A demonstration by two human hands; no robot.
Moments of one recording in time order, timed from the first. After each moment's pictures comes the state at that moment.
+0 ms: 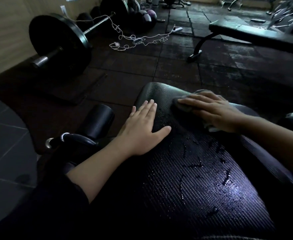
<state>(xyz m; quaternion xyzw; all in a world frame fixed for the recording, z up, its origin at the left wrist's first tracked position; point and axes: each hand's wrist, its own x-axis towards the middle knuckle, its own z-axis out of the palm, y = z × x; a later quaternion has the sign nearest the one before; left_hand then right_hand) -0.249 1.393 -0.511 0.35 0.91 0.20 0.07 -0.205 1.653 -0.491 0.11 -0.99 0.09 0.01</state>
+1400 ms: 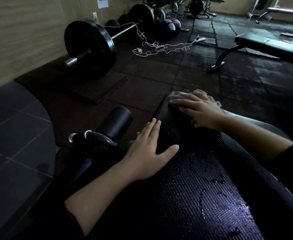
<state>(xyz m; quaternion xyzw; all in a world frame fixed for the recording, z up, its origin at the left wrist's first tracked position) -0.218 1.350 -0.515 0.25 0.90 0.32 0.14 -0.280 1.587 -0.490 0.10 -0.99 0.03 0.02</state>
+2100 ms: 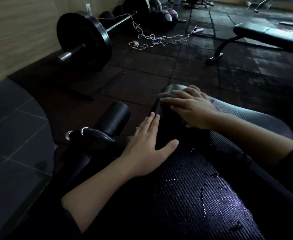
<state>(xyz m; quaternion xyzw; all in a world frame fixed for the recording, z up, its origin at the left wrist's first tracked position) -0.220 1.351 -0.517 0.25 0.90 0.32 0.13 -0.269 1.552 -0.490 0.07 -1.00 0.03 0.01</state>
